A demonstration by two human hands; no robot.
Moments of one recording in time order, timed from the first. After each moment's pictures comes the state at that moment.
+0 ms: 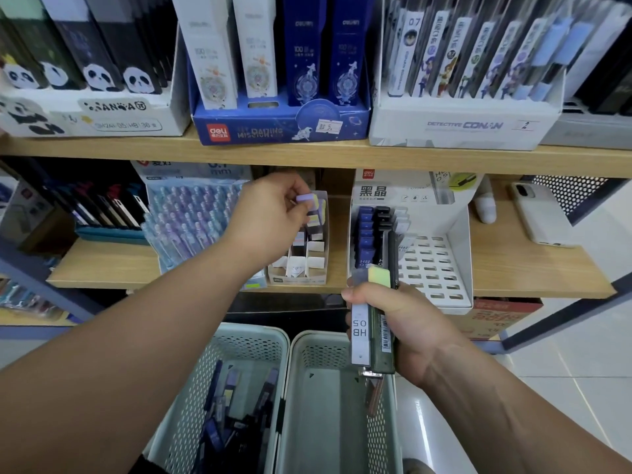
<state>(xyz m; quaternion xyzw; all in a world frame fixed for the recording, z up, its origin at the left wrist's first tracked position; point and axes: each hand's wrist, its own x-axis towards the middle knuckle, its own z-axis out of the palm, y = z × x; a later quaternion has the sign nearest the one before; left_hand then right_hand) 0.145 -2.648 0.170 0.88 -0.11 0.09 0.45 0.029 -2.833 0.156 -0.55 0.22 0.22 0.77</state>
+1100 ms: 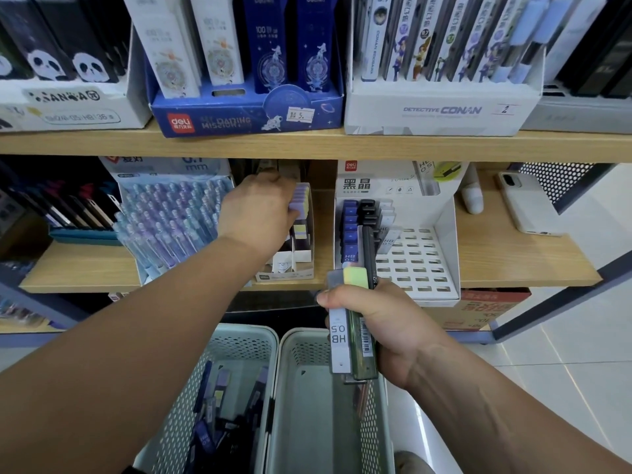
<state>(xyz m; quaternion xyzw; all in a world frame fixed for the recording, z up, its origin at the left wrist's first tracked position) 0.165 -2.664 0.148 0.96 -0.15 0.23 0.06 0.028 -2.830 0.152 -0.57 0.20 0.23 0.76</state>
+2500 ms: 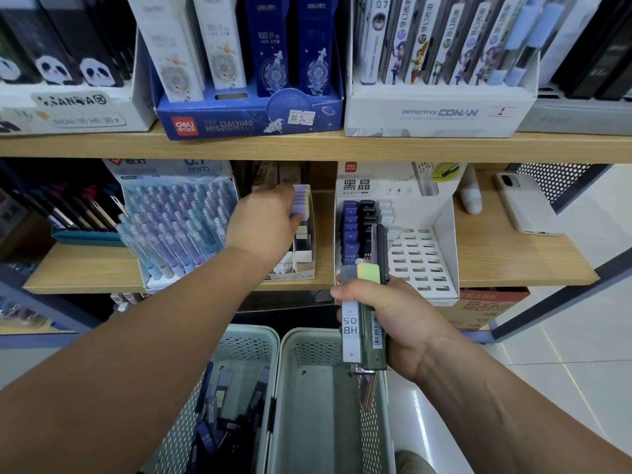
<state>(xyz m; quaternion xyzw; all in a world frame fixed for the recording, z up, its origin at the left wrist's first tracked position) 0.160 -2.666 0.138 0.96 -0.14 0.17 0.18 0.029 -2.842 0.149 -0.57 0.18 0.22 0.77</state>
